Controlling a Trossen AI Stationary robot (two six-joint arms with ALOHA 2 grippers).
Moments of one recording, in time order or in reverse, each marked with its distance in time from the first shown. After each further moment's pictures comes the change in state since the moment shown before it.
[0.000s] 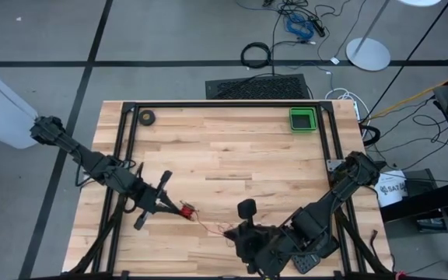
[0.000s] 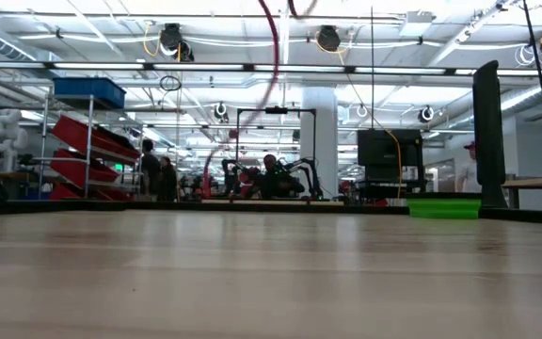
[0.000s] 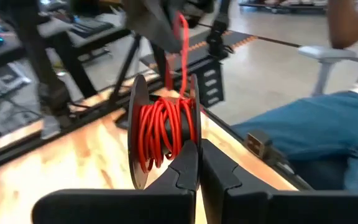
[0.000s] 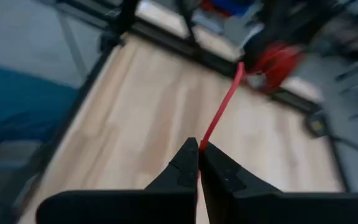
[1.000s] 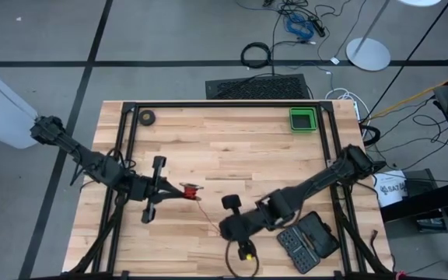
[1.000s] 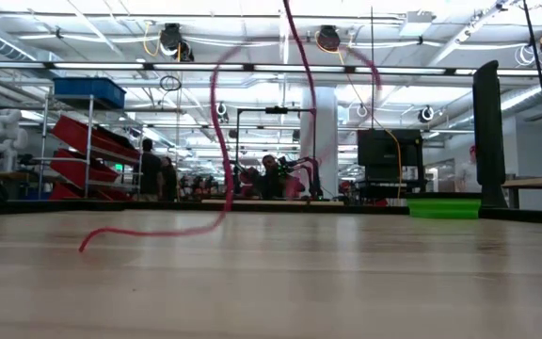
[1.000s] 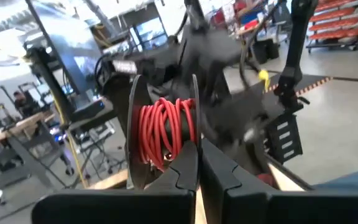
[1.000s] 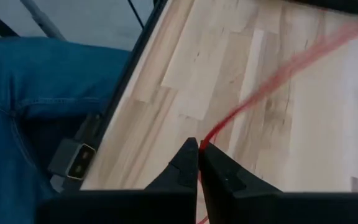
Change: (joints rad) left arm -0.003 -0.006 -0.001 0.299 -0.224 0.188; right arm -0.196 0.000 -0.206 0.137 -0.525 0.095
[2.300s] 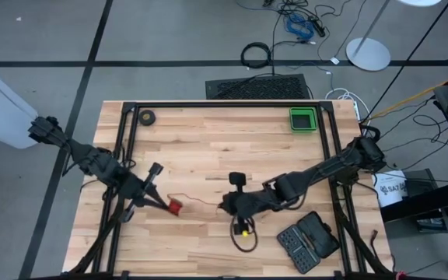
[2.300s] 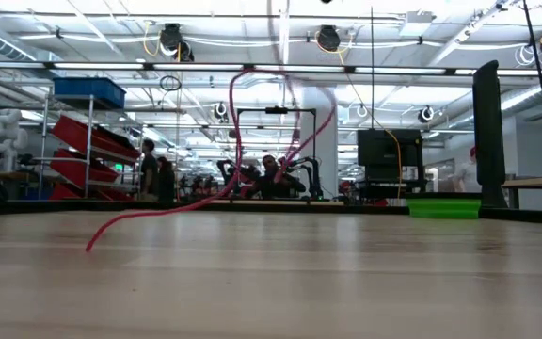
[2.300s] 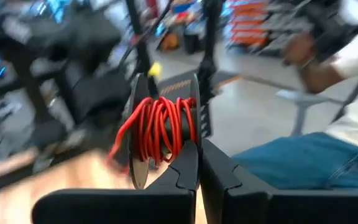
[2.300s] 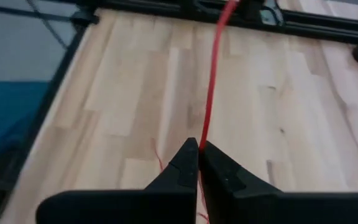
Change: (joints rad) left arm 0.028 -0.136 0.001 -0.295 0.315 -0.221; right arm -0.070 -0.153 -0.234 0.180 0.190 0.021
